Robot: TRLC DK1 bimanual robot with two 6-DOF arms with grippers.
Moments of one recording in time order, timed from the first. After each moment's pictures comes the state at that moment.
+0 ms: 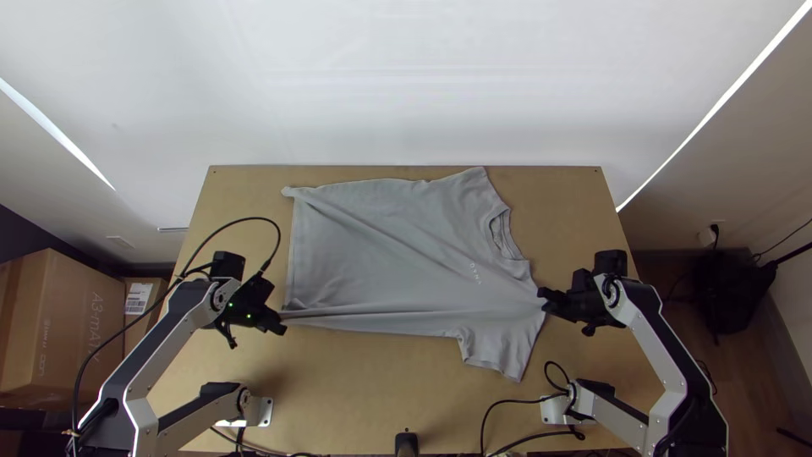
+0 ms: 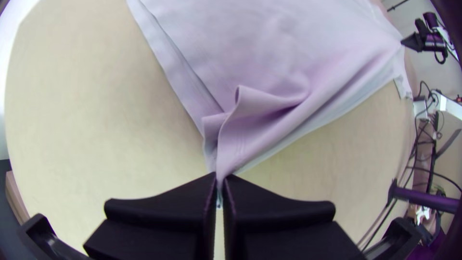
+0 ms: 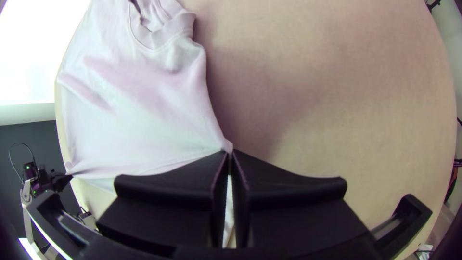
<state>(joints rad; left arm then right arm) 0.02 1.18 0.68 -0.86 0.19 0.44 -0.15 1.18 0.66 -0.80 -0.32 0.18</state>
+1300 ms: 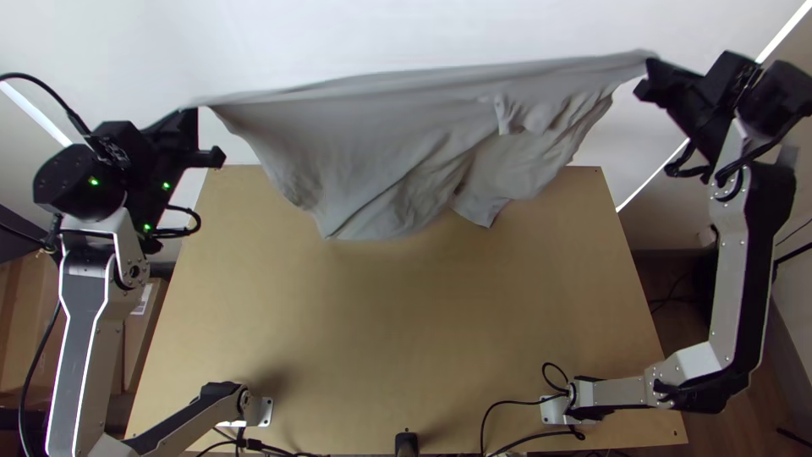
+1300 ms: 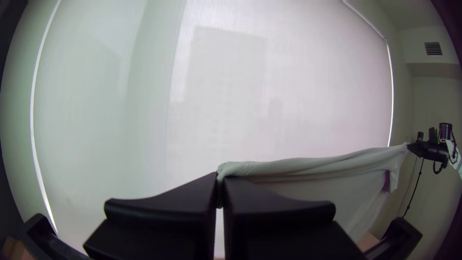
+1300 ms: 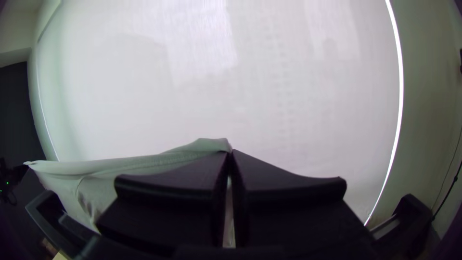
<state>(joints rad) -0.01 1.13 1.50 -0.19 0.03 -0.09 -0.15 1.51 2.04 -0.49 -0.30 0.19</state>
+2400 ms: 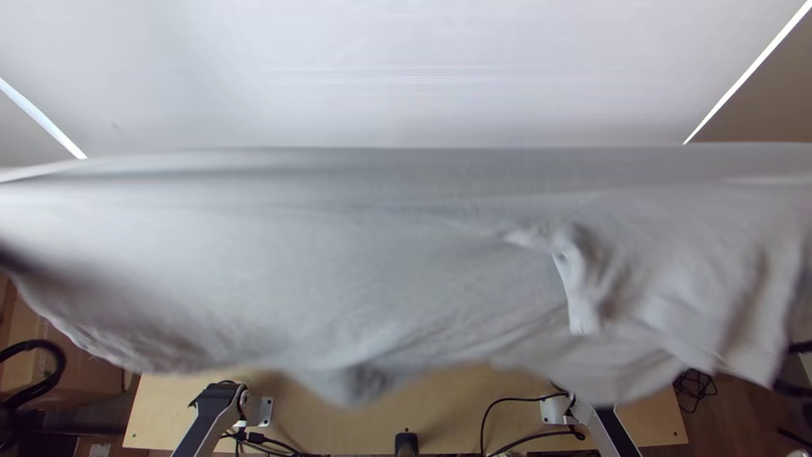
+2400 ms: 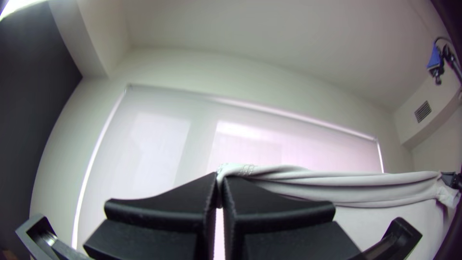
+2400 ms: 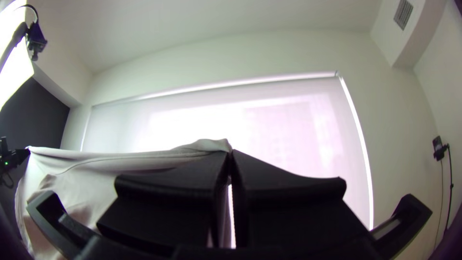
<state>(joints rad) 0.02 0.70 1.66 -0.24 -0.14 -0.15 -0.11 0.79 1.81 -0.30 -0.21 0.26</state>
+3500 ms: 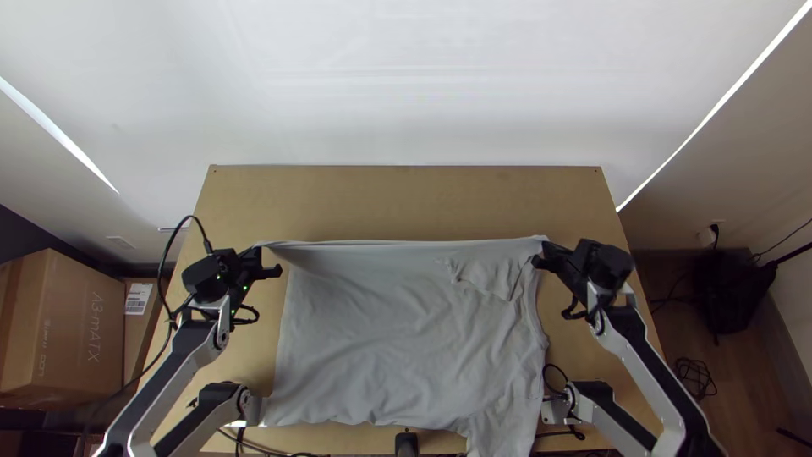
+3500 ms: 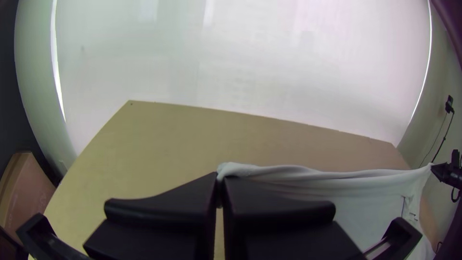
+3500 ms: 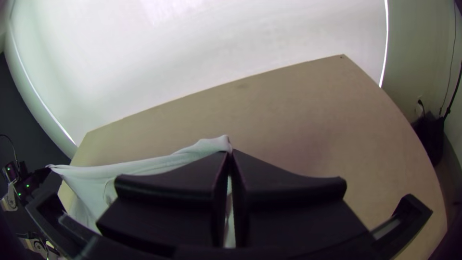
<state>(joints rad) 0.01 0.99 0.43 0.21 -0.01 -0.13 0.03 1.03 0.51 0.09 -0.19 0.31</state>
